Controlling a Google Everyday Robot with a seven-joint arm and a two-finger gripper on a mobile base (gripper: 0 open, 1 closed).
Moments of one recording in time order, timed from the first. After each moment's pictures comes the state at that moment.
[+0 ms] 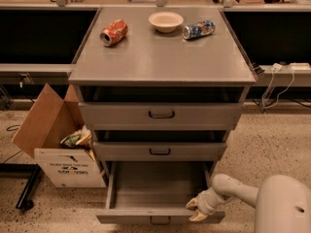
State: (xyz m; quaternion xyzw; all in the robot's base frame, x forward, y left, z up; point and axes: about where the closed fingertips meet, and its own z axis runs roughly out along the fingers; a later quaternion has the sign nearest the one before) arm 0.471 -0.199 0.167 -0.72 0.65 0.21 0.15
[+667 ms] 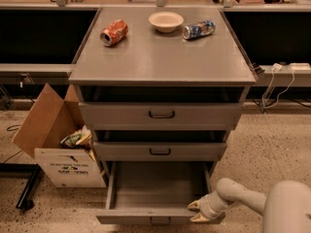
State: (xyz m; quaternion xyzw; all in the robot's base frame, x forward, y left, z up) arm 0.453 -0.205 0.167 -0.72 0.65 0.21 0.16
